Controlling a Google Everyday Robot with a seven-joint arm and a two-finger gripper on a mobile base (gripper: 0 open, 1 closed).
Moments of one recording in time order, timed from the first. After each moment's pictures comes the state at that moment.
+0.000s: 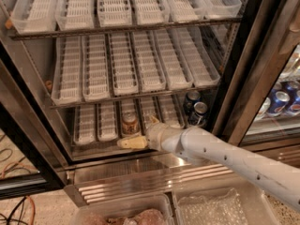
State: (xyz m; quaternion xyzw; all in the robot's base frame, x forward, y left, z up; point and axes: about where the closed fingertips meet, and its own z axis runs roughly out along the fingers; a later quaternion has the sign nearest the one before) arm 0.612 0.052 0.625 -0.32 0.74 0.31 0.50
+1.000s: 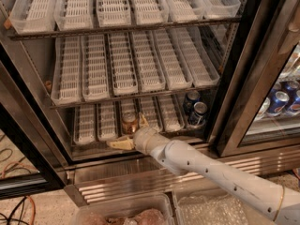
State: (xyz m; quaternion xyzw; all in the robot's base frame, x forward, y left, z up) arm 0.637 0.093 0.607 -0.33 0.69 0.26 0.59
